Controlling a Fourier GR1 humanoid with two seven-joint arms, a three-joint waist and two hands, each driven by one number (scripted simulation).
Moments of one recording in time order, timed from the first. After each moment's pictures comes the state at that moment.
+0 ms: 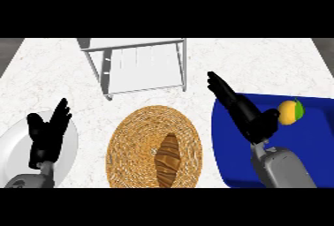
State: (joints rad) left arm -0.05 0.33 -0.07 -1.39 0.15 0.27 0.19; right arm -0.29 -0.20 0.27 -1.55 -0.17 0.08 0.13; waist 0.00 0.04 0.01
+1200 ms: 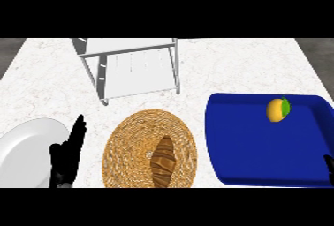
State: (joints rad) left arm 0.08 0.22 -0.15 -1.40 0.09 0.29 0.00; right arm 0.30 -0.01 -0.42 -1.74 -0.31 -0.56 -0.57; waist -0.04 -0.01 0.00
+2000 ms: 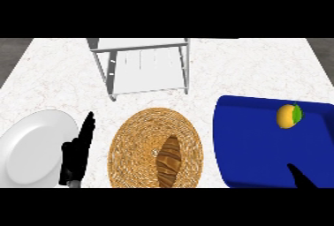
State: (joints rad) left arm 0.06 0.19 -0.19 -1.40 0.05 0.29 0.01; right arm 0.43 -0.02 -0.13 -1.85 0.53 -0.88 0.19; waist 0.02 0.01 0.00
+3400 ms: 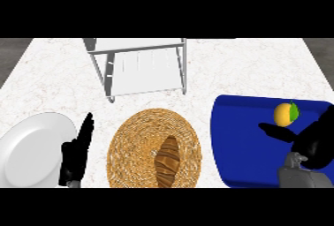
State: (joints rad) left arm 0.07 0.15 -0.14 -1.39 0.00 0.25 0.01; right arm -0.11 -0.03 -0.16 -1.63 1.13 -0.40 0.95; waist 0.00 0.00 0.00
